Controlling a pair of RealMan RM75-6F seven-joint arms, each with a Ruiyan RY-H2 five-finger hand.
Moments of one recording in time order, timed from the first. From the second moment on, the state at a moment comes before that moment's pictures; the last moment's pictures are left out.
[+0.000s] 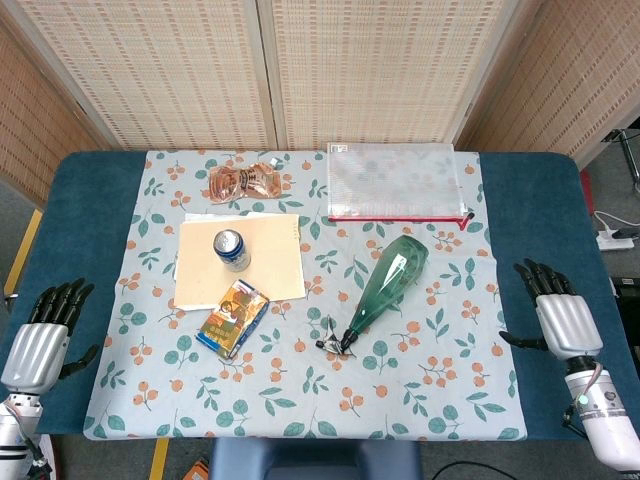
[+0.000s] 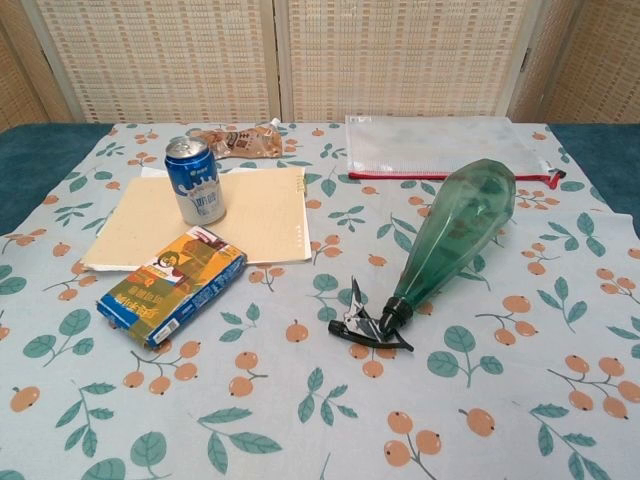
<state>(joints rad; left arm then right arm) -0.17 -1.15 -0.06 -1.57 1.51 1.43 0.05 0.25 -1.08 0.09 -1.69 -1.29 1.21 -0.16</state>
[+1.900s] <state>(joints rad) -0.16 -1.13 -0.05 -1.58 1.49 1.44 -0.02 0.98 -1.23 0.11 -1.51 -1.75 0.65 -0.46</state>
